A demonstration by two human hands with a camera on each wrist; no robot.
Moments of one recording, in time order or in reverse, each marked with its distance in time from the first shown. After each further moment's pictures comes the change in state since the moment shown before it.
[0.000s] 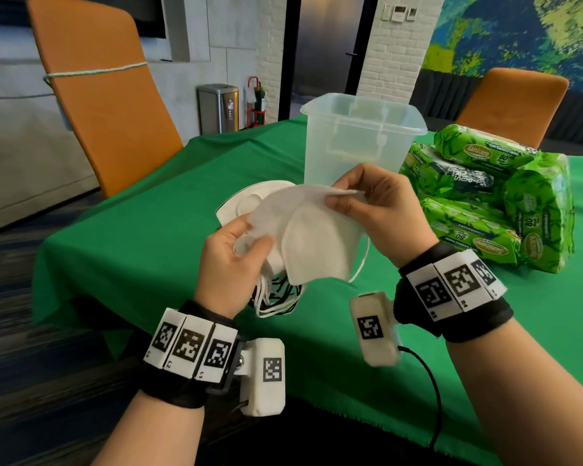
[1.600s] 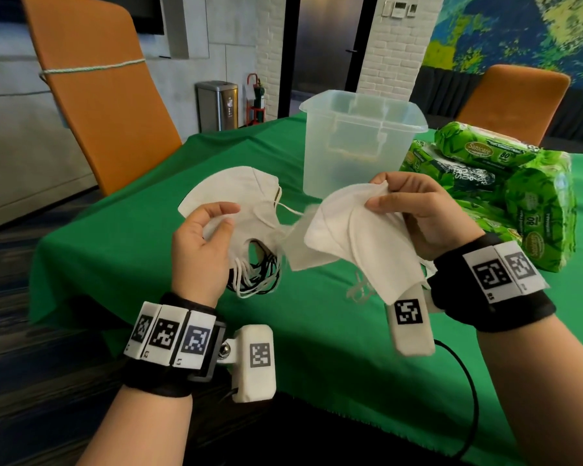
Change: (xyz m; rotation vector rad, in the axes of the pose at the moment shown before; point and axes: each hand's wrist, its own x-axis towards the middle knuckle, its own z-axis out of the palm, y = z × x) left_hand 0.014 -0.006 -0.017 0.077 0.184 0.021; right_hand -0.003 -0.007 -0.036 0.426 -0.136 0.353
